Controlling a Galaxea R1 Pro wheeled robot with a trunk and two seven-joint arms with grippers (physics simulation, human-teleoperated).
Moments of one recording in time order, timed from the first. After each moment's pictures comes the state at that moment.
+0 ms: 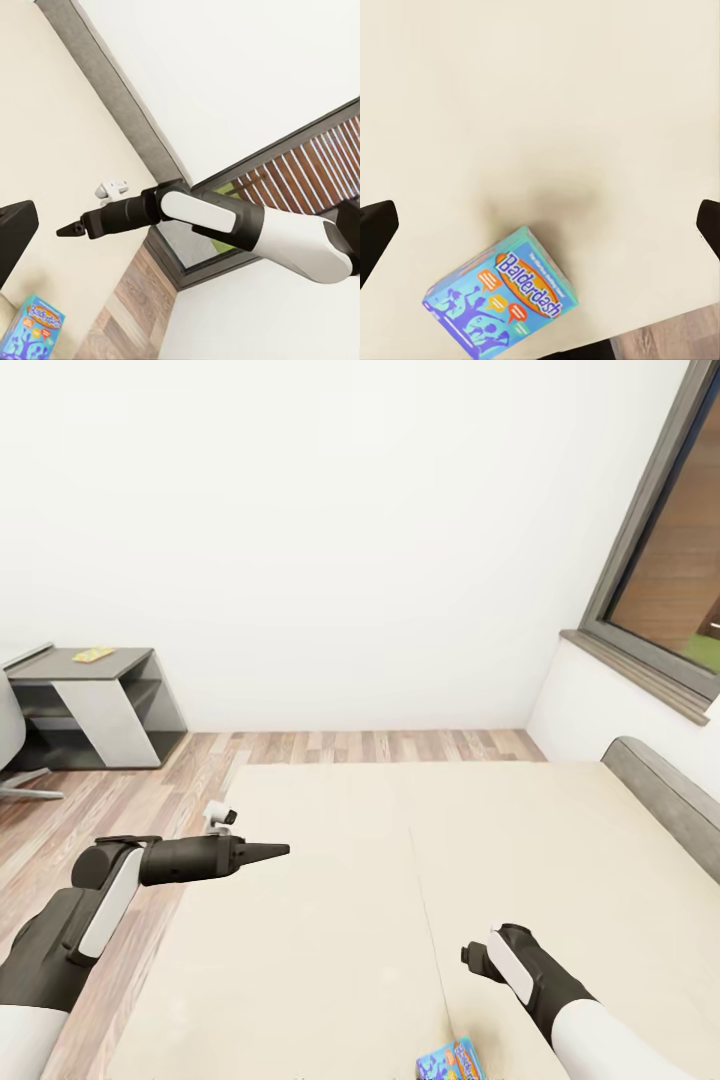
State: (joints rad) left arm -0.56 0.29 -0.06 -1.37 0.47 1.04 -1.20; right arm -0.63 -0.05 0.19 -0.50 -0.57 0.57 -0.37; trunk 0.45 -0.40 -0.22
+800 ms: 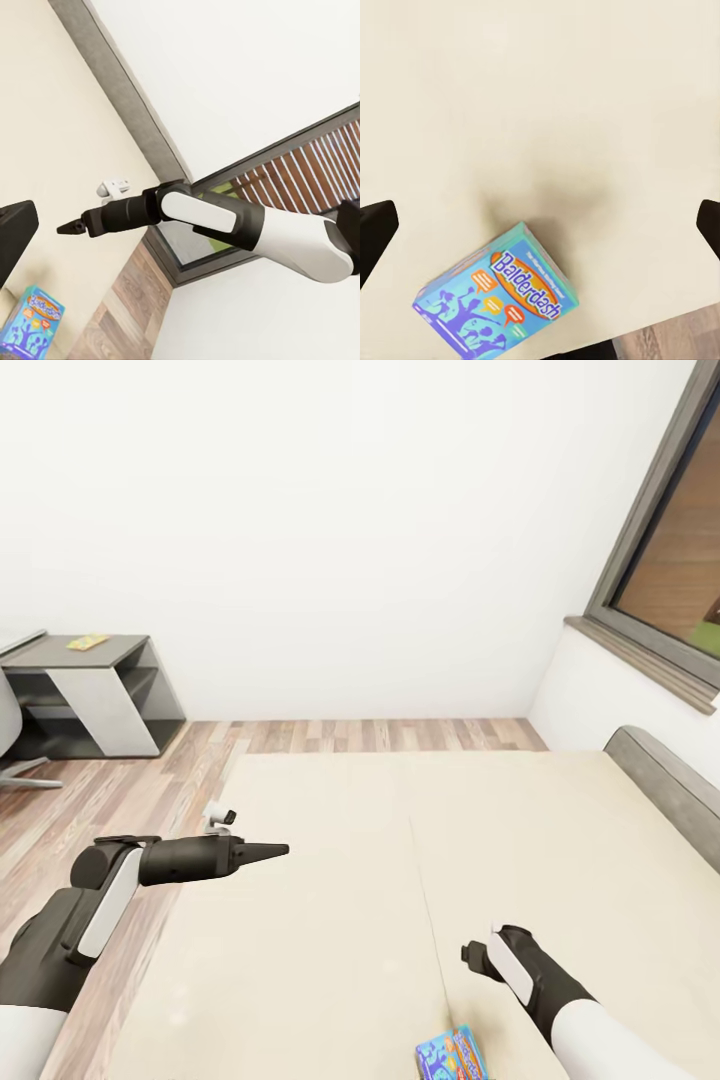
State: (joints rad) left arm -0.56 0.29 -0.06 -1.37 0.47 1.04 -1.20; right arm -0.63 -0.05 0.19 -0.49 -0.57 0.54 -0.36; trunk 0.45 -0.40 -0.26
